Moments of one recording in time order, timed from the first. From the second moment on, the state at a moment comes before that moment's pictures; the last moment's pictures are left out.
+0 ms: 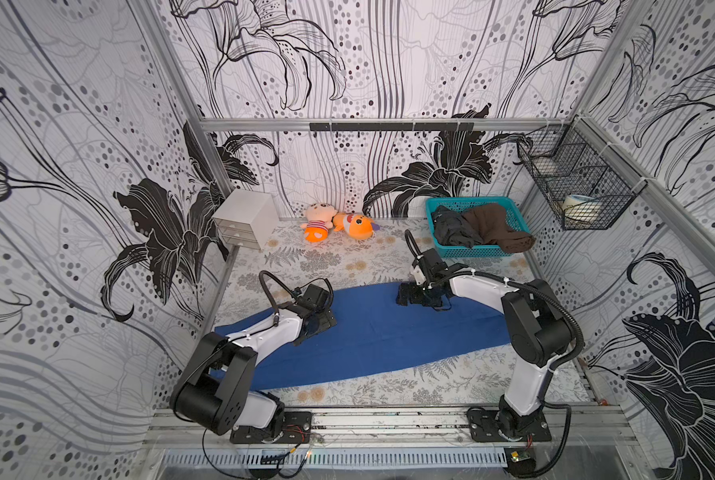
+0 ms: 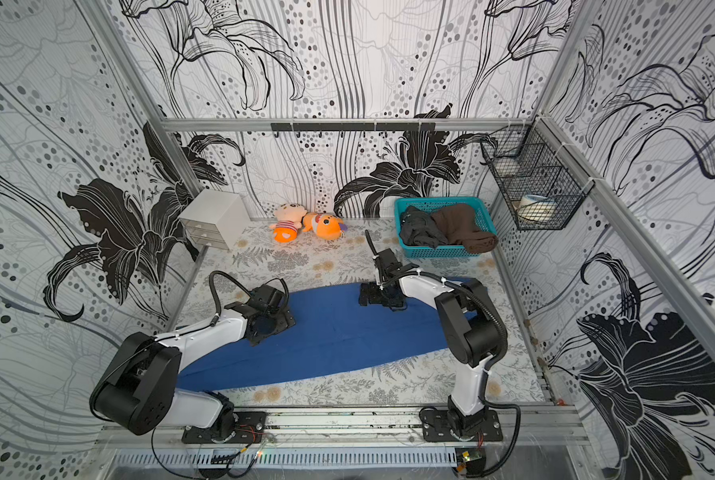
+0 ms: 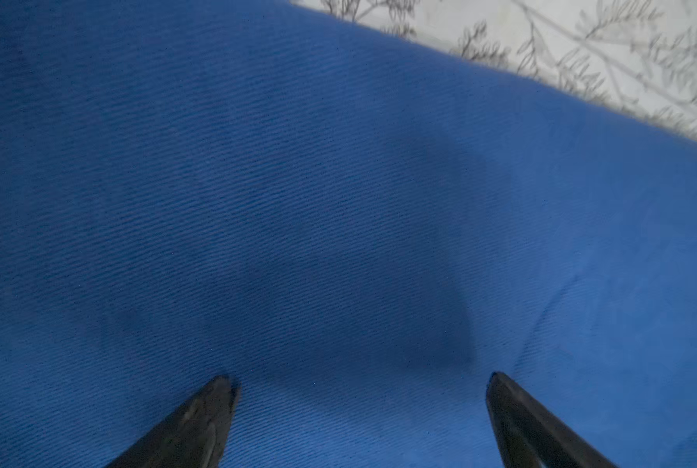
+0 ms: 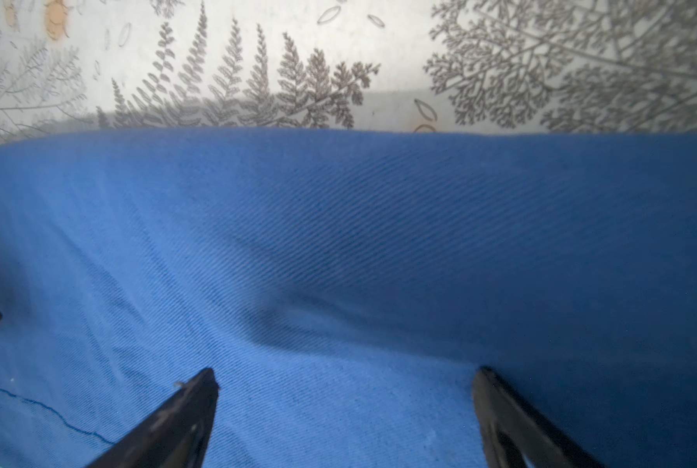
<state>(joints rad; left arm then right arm) -0.37 1.43 0.67 -0.46 -0.19 -0.89 0.48 1.86 1.19 -0.48 -0.21 0.40</state>
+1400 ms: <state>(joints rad) -0.61 1.53 0.97 -0.79 -0.36 -0.69 0.81 1.57 1.01 -0.71 0.24 0.16</state>
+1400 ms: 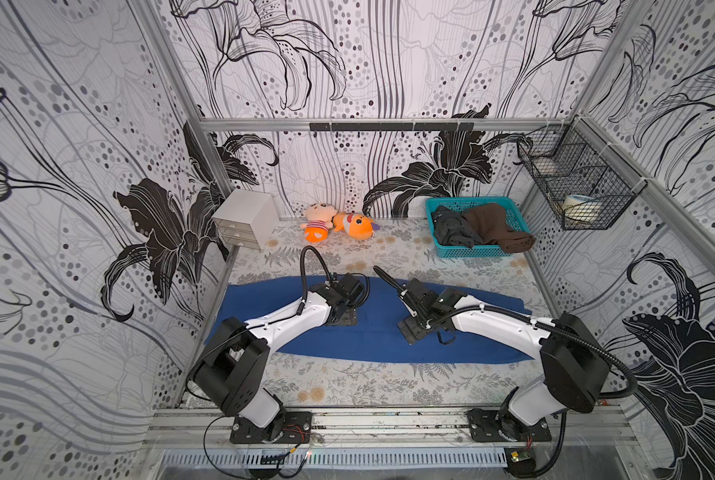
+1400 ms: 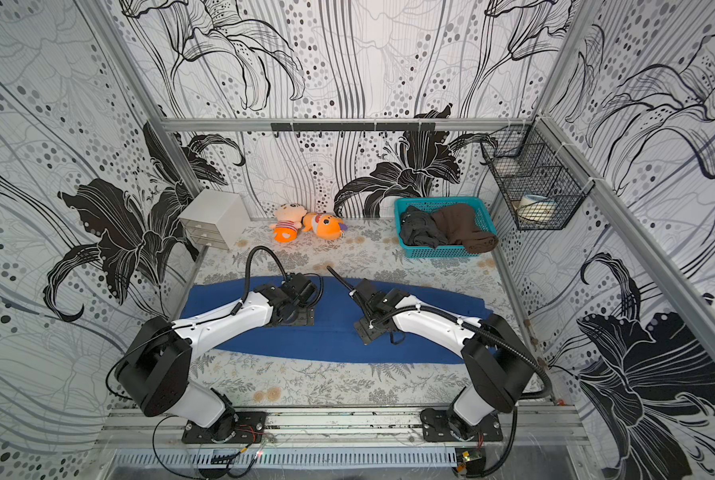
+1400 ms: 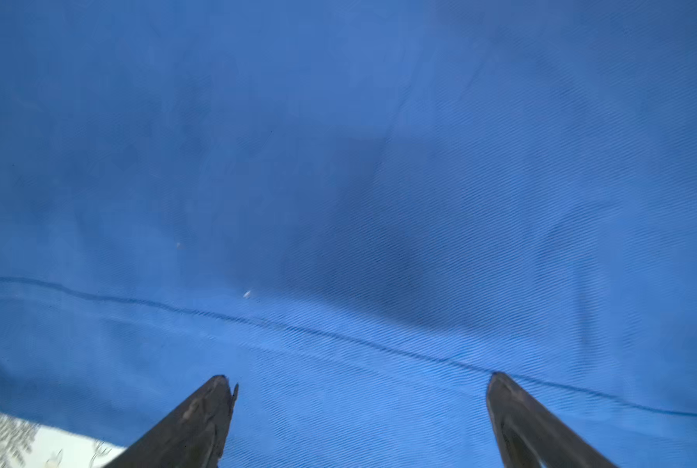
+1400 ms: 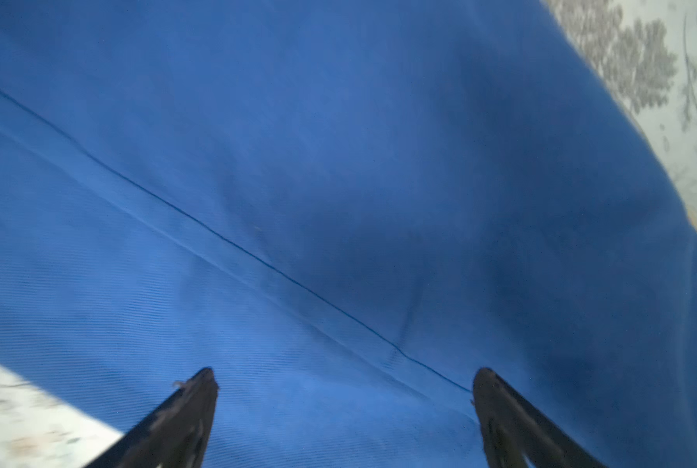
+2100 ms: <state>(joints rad) -0.33 1.28 0.76 -0.67 -0.15 -0.68 0.80 1.62 1.00 -0.72 0.25 0.08</state>
